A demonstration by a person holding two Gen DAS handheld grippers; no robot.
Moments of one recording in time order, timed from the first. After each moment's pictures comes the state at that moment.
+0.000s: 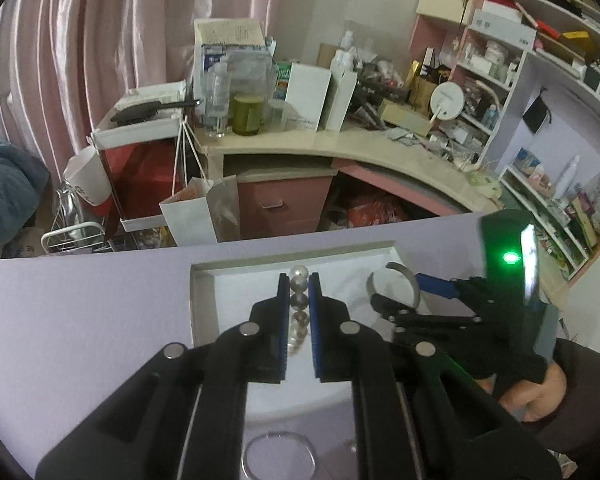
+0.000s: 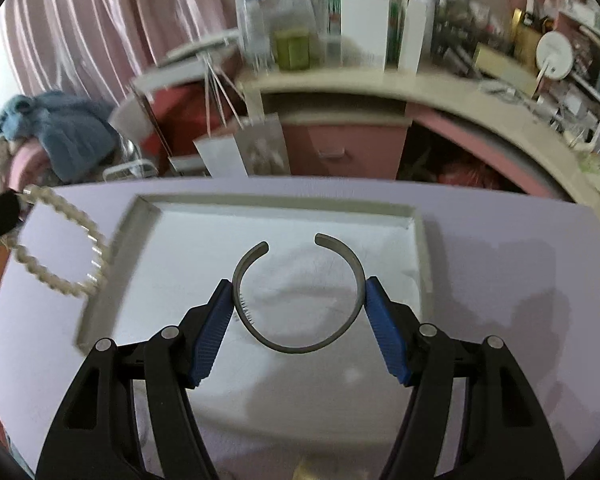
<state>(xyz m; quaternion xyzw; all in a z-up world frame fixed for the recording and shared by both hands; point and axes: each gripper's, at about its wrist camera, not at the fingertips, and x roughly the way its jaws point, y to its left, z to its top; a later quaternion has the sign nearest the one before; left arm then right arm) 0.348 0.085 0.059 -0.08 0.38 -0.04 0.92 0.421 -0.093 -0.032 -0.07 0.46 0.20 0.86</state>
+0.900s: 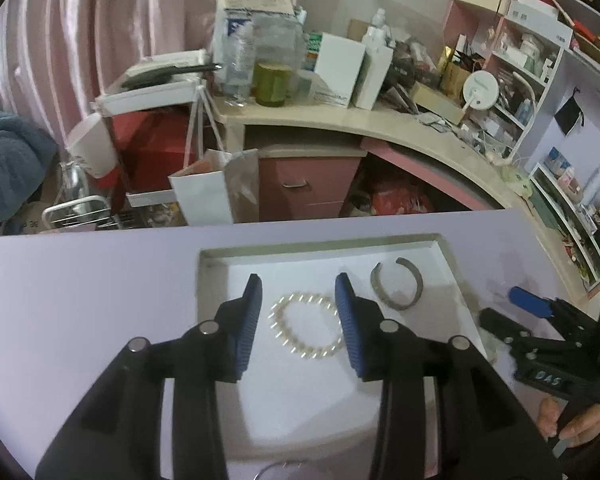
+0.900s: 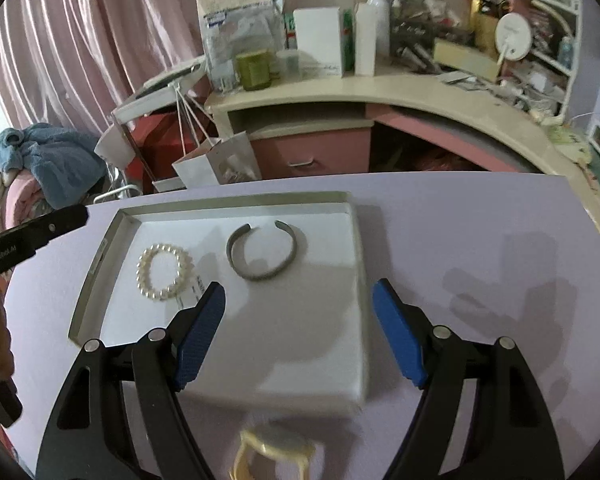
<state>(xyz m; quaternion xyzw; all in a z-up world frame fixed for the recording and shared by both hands) 0.372 0.105 0.016 -0.10 0.41 0.00 0.91 0.392 -0.157 -0.011 -0.02 0.43 0.17 0.89</state>
